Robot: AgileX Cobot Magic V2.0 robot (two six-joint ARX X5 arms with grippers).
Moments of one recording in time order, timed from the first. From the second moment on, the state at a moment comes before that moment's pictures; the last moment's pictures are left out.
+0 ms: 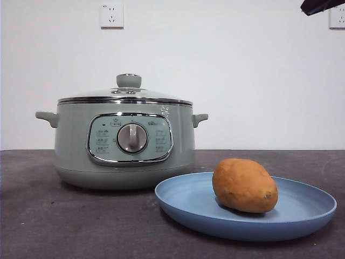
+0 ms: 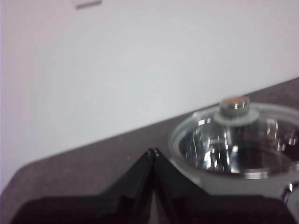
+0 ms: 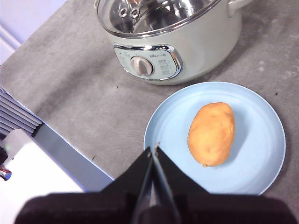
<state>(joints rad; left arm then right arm) 0.00 0.21 0.30 -0.03 0.21 0.20 0.72 0.62 0.73 -0.67 -0.13 0.27</state>
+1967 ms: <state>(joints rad) 0.00 0.00 0.02 -0.18 0.13 0.11 0.72 0.62 0.73 -0.67 -0.12 0.26</state>
